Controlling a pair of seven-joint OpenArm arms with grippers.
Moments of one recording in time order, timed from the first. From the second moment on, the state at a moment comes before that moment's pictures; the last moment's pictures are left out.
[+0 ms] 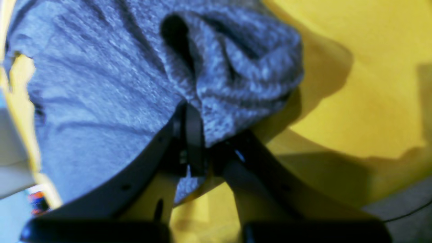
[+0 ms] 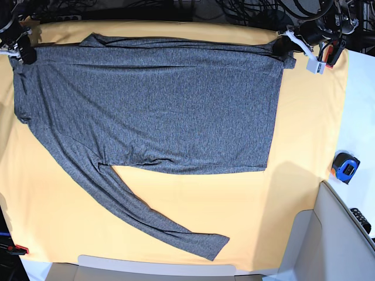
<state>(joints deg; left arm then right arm) 34.9 -16.7 -26.0 97.1 -50.6 -26.8 58.3 -27.2 18.4 50.0 82.0 65.3 0.9 -61.1</state>
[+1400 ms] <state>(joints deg) 36.5 -16.8 -42.3 111.5 -45.4 -25.5 63.3 -30.6 15.6 69.5 109.9 53.3 -4.8 -69.2</state>
